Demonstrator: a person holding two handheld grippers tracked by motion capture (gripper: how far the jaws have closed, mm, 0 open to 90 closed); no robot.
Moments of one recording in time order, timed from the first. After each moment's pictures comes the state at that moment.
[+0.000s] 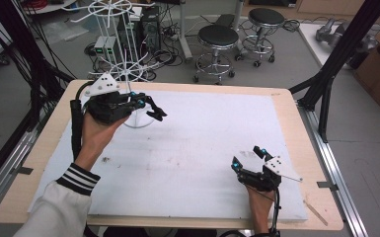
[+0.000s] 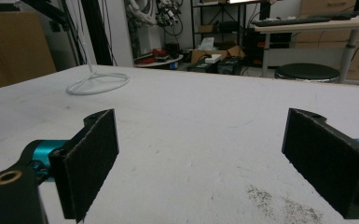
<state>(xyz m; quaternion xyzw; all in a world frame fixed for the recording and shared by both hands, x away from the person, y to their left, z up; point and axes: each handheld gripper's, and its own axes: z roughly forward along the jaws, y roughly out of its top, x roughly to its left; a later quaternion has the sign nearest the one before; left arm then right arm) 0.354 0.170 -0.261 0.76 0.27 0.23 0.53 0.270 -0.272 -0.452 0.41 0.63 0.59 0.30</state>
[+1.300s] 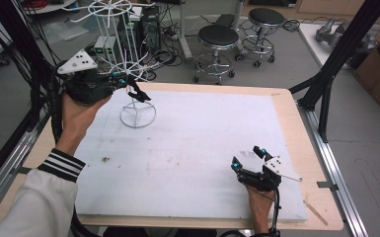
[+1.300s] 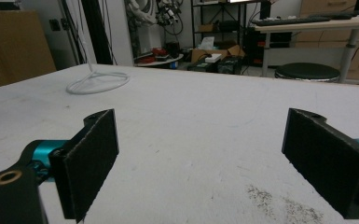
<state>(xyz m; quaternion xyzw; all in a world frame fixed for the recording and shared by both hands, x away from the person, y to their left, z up) 0.371 0.210 -0.228 0.74 0.29 0.27 0.54 0.270 -0.271 -0.451 0.41 0.63 0.59 0.30</state>
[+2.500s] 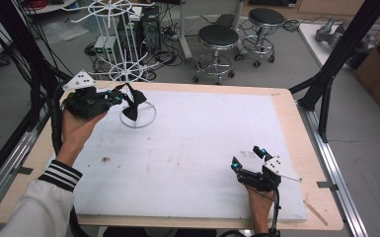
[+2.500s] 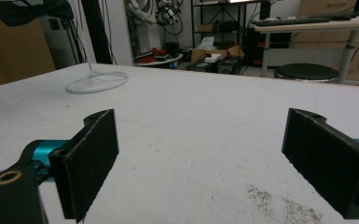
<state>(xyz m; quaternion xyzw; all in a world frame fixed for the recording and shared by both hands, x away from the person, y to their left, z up) 0.374 0.227 -0.280 0.76 0.34 0.25 0.50 0.270 -0.271 -0.451 0.41 0.63 0.58 0.30</state>
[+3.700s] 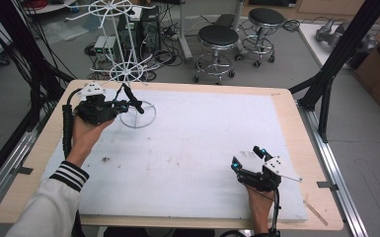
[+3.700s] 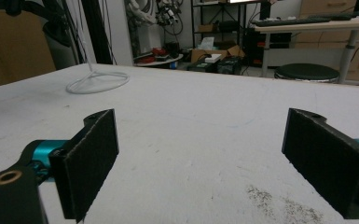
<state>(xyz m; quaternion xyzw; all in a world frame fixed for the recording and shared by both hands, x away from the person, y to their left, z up) 0.393 0.225 -0.323 0.76 0.36 0.21 0.50 0.270 -0.271 -0.451 0.41 0.63 0.58 0.30</state>
